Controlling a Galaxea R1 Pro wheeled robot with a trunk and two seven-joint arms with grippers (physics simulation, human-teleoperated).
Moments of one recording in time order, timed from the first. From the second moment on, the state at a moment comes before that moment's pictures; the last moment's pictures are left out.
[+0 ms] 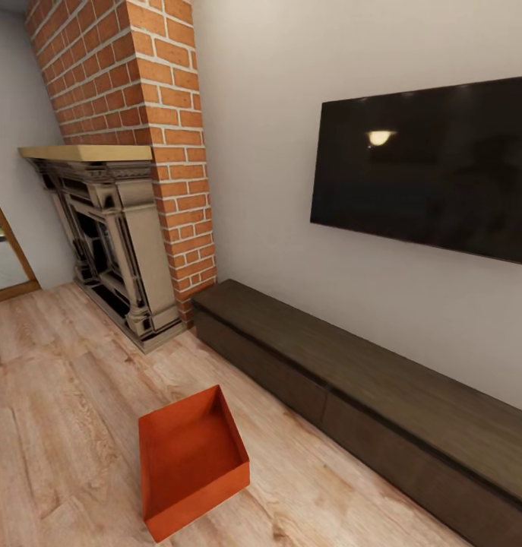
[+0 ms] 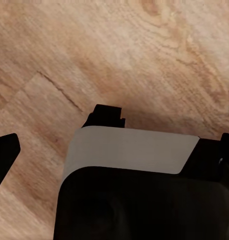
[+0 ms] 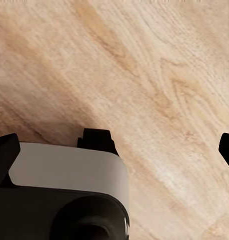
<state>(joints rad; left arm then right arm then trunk) -0.27 -0.05 0.00 0.00 0.13 0.00 0.15 -0.26 0.05 0.52 0.03 -0.36 -0.11 -0.19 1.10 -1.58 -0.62</state>
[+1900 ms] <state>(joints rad) -0.27 -0.05 0.00 0.00 0.14 0.00 0.15 -0.27 0.05 0.52 0.03 -0.36 -0.11 -0.19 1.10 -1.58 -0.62</state>
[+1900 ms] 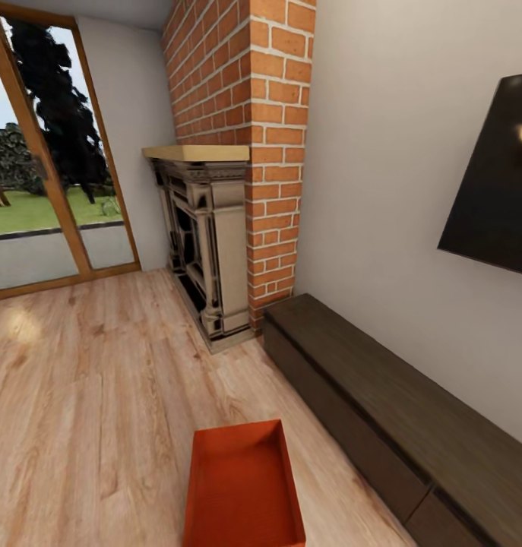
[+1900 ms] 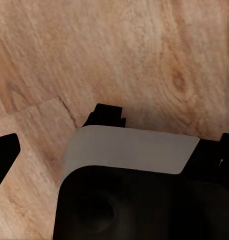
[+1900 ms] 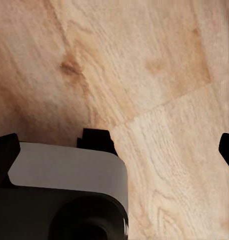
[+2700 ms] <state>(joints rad) -0.27 -0.04 0.00 0.00 0.17 0.00 0.15 -0.27 0.05 0.52 0.03 -0.36 -0.11 -0.19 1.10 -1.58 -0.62</state>
